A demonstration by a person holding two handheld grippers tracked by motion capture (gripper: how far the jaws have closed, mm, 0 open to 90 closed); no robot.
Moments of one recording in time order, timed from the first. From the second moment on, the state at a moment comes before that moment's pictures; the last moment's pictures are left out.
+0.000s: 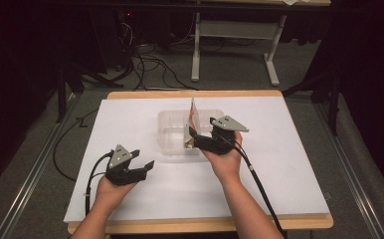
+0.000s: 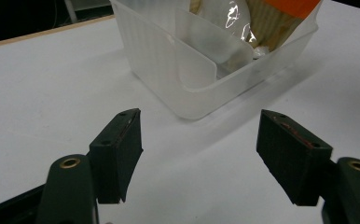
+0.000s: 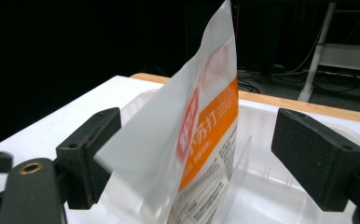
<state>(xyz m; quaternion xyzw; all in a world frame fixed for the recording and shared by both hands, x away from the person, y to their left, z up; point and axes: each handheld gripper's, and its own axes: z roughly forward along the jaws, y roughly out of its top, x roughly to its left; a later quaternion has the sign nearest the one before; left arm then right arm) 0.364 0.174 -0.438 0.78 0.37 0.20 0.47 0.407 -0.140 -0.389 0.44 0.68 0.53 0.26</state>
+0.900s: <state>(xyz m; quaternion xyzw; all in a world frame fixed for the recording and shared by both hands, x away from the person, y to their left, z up) 0.363 0.175 -0.438 0.78 0.36 0.20 0.46 0.319 -0.230 -0.405 0.44 0.71 0.48 0.28</state>
